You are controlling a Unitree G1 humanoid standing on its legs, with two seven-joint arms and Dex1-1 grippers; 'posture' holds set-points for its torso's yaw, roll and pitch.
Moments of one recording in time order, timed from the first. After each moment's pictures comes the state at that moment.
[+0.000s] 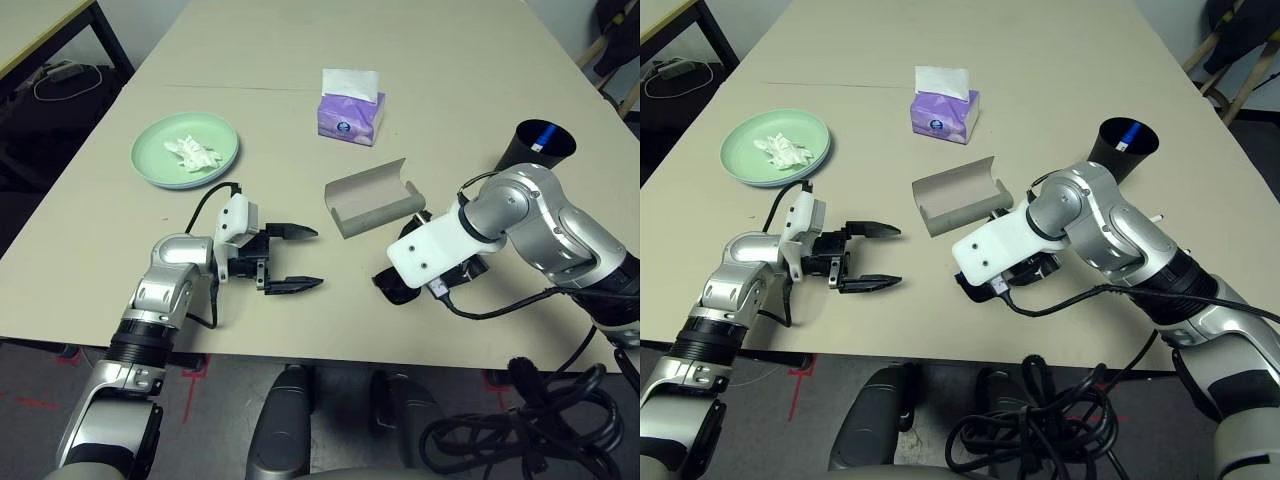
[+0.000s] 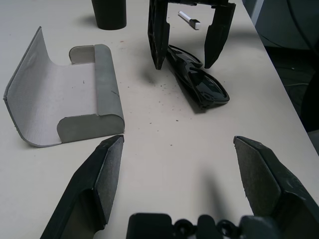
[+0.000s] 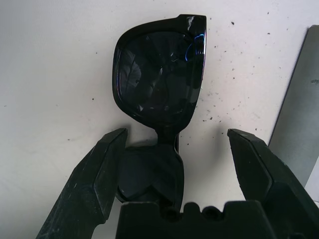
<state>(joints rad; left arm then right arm) -0.46 0.54 -0.09 0.25 -0.33 0.02 -1.38 -0.81 -0.75 0.54 -0.16 -0.41 0.18 1.56</state>
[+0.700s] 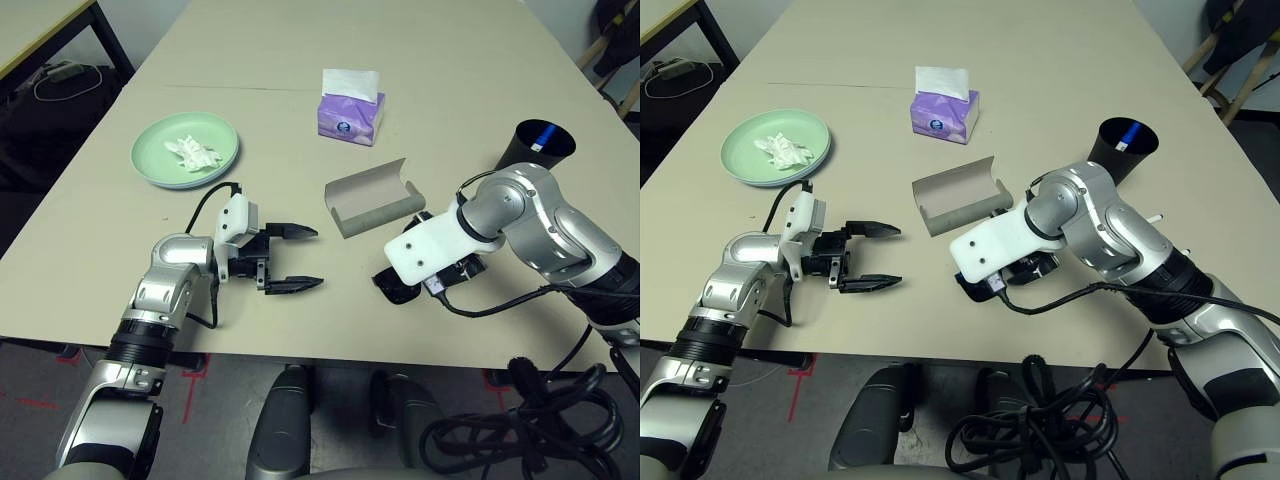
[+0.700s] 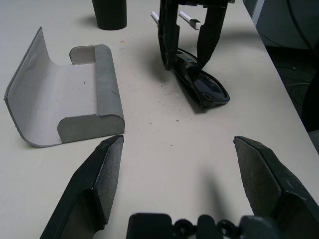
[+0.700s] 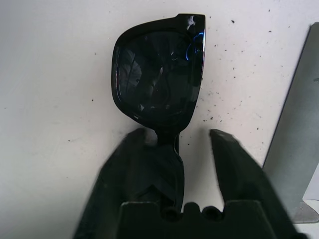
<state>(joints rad) -0.46 0.54 -0.09 0.25 -0.33 0.02 -1.37 -0.82 -0.73 0.55 -0.15 -0.44 0.19 1.58</state>
